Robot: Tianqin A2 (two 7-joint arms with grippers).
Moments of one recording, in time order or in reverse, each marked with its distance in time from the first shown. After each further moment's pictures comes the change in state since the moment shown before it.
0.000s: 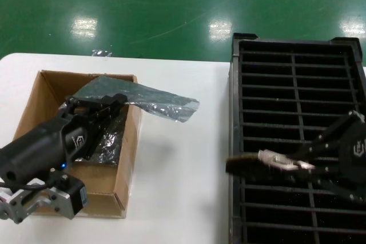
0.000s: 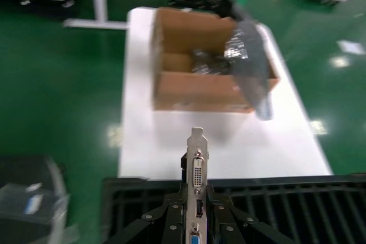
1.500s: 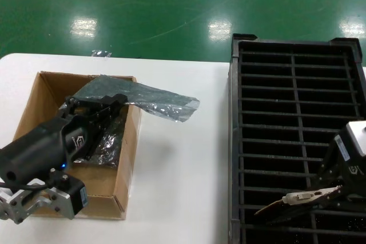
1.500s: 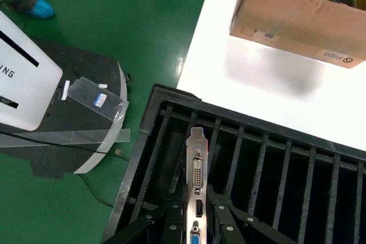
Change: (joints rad) left arm 0.000 0.000 0.000 0.000 0.000 0.000 0.000; right arm 0.410 -0.094 -0.602 -0.326 -0.013 -0.093 -0.320
